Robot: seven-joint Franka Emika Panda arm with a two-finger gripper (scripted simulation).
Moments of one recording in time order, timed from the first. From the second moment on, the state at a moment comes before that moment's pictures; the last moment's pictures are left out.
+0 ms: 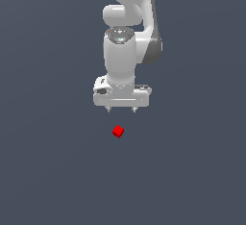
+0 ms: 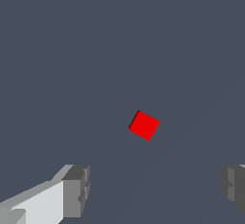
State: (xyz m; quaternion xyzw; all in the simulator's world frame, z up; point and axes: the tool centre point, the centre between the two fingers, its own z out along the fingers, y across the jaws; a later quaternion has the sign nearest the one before) arm 0.014 -0.006 0.191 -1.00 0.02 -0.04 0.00
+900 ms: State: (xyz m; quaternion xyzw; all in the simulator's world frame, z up) arm 0.021 -0.011 0.131 -0.99 0.11 -0.03 0.00
